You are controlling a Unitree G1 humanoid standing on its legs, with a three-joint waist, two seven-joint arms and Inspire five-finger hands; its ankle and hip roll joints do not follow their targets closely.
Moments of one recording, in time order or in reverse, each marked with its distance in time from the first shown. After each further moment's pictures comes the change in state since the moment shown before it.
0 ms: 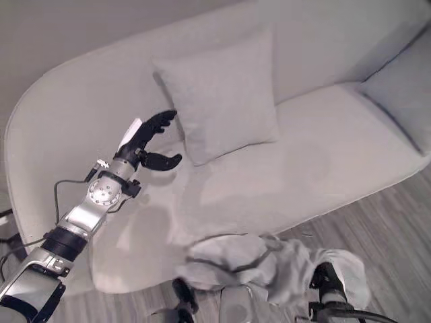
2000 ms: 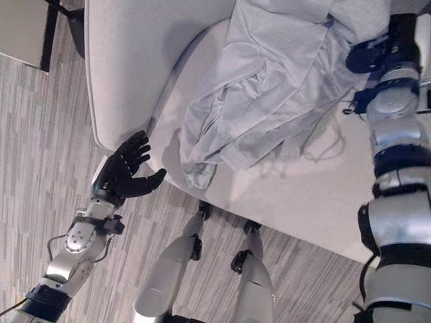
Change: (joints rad) left arm 0.436 -0.023 0.173 -0.322 -0.436 -0.124 0.024; right arm -1.444 -0.396 0.512 0.581 -0.021 -0.082 -0.197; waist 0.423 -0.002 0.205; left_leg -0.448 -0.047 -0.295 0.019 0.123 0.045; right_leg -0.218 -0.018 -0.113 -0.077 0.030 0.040
